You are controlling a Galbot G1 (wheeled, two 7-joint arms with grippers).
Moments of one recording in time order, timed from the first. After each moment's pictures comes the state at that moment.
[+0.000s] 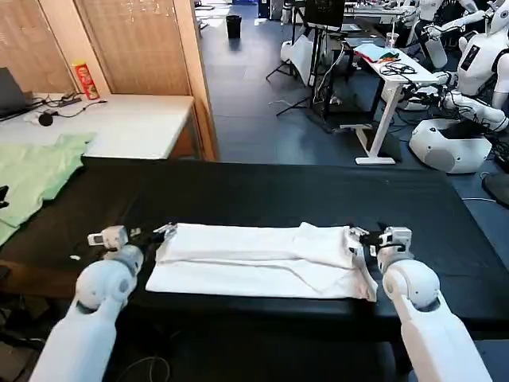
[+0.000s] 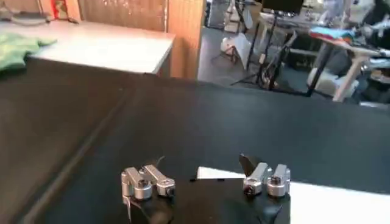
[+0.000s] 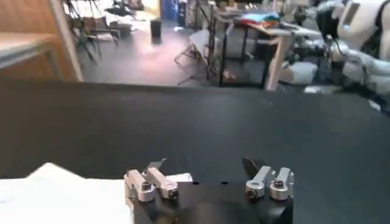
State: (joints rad) left arm 1.03 -1.15 -0.51 -1.74 -0.67 0.64 -0.17; right arm -1.00 1.20 0.45 1.67 0.51 -0.60 0.20
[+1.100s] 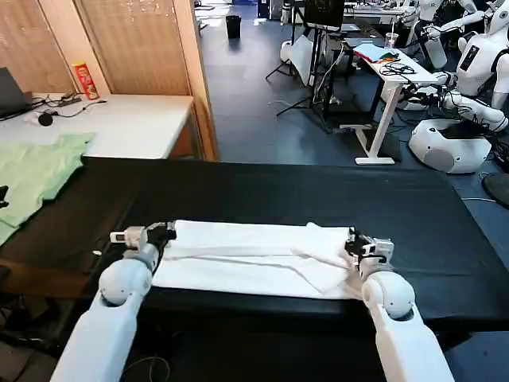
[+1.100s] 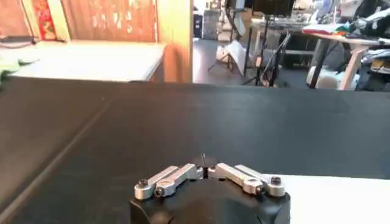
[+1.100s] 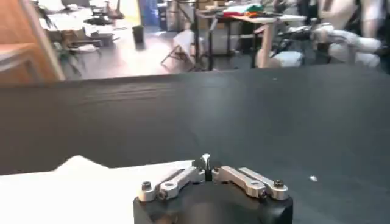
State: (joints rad) left arm 1.00 -1.20 -0.46 -1.65 -0.42 0.48 -0.08; right arm -1.10 1.27 0.51 1.75 0.45 -0.50 0.19
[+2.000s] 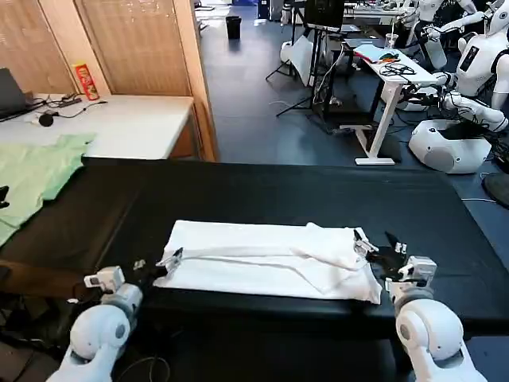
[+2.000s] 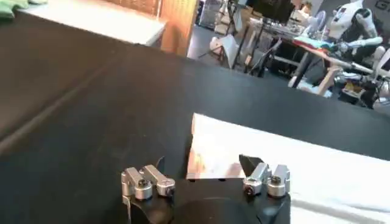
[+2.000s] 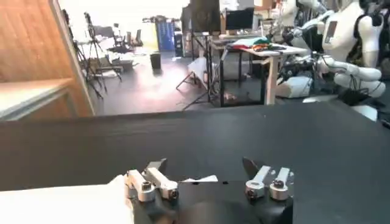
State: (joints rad) left arm 1.32 -1.22 -0.59 -1.89 -0.59 0.52 -0.06; right arm -1.34 1.22 0.61 2.11 0.51 -0.53 0.20
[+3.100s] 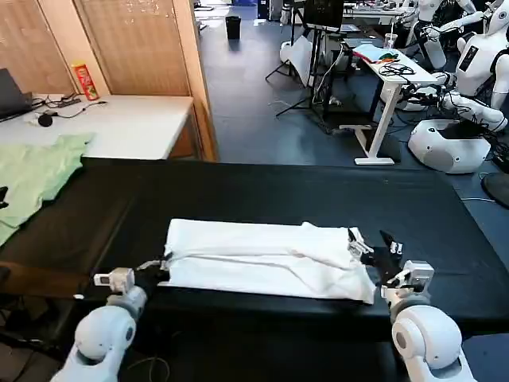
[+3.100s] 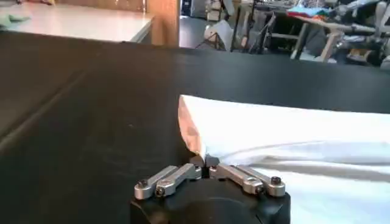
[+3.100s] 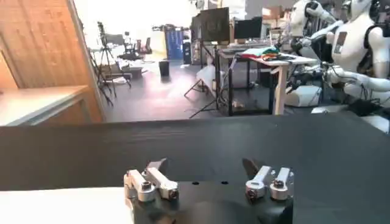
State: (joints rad) left arm 1.31 -1.17 -0.60 -1.87 -0.35 0.52 0.03; right arm -1.35 1.26 0.60 2.14 0.46 -0.53 0.18
